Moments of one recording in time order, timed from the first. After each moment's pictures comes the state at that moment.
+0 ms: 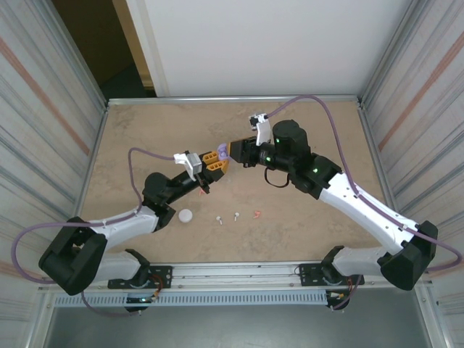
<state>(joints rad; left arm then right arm) -0.62 1.26 0.46 1.14 0.45 -0.12 0.77 1.24 1.20 -0.24 -0.22 0.52</state>
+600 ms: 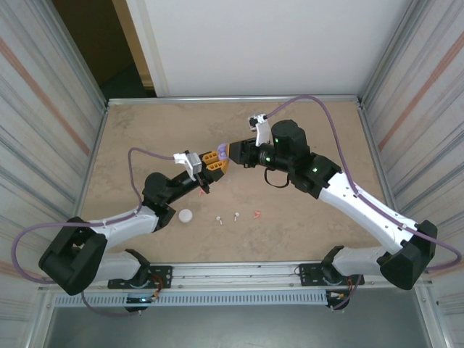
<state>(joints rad) -0.62 1.26 0.46 1.14 0.45 -0.13 0.77 1.25 1.21 -0.27 -0.22 0.54</state>
